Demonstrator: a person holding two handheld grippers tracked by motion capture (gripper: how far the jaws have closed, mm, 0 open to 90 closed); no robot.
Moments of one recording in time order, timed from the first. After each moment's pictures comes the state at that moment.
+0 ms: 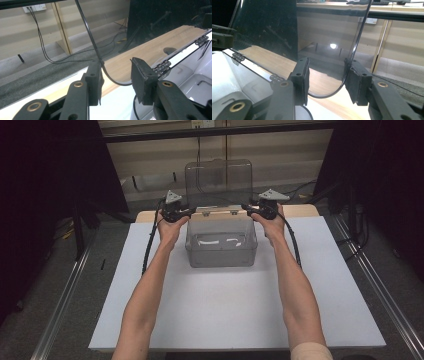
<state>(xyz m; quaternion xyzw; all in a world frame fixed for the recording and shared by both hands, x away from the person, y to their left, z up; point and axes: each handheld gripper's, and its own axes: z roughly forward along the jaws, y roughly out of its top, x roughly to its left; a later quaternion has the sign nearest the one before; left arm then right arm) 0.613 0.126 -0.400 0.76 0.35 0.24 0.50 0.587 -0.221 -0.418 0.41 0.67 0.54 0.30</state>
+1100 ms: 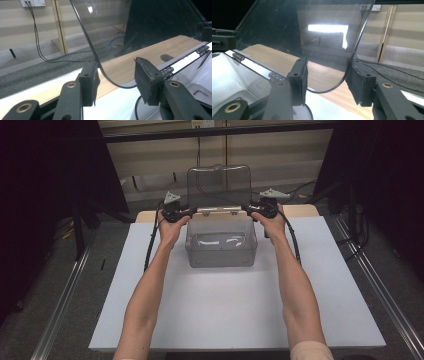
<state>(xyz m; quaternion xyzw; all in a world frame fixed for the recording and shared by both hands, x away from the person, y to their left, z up) 0.618 0.125 -0.410 0.73 0.38 0.21 0.52 0.591 -0.223 -0.419 0.44 0.67 0.53 0.26</state>
